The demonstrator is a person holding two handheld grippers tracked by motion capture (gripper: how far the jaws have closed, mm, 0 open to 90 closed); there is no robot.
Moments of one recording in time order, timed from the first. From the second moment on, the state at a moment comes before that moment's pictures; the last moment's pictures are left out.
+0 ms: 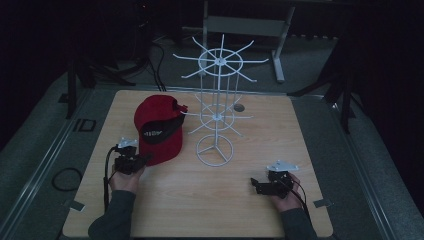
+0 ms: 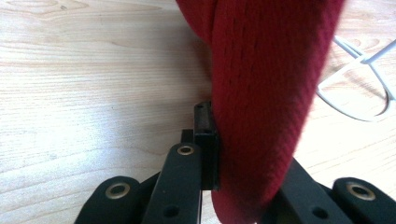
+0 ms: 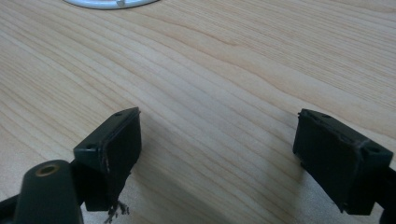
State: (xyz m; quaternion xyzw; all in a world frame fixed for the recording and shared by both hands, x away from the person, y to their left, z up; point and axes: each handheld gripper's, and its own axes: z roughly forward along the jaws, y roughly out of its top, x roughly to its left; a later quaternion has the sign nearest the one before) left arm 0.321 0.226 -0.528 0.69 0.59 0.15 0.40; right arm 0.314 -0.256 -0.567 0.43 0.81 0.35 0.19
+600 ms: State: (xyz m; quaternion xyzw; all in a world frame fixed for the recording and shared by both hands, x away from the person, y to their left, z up) left arm 0.311 0.239 -0.494 0.67 0.58 0.19 0.42; right arm 0.314 -0.256 -0.567 0.43 0.81 0.35 0.19
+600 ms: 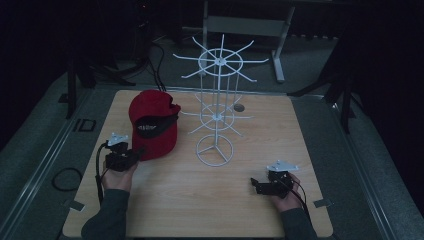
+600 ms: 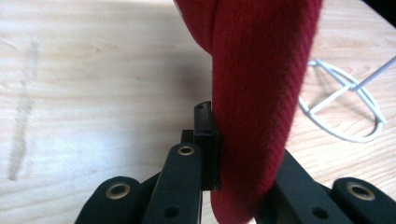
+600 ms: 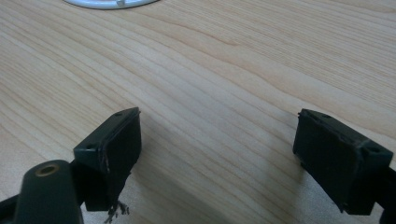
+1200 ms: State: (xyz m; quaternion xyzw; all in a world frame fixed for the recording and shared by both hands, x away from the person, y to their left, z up) left arm 0.309 0.250 -0.441 0.66 0.56 0.23 0.44; right arm 0.314 -0.255 -0.567 0.43 0.81 0.35 0.19
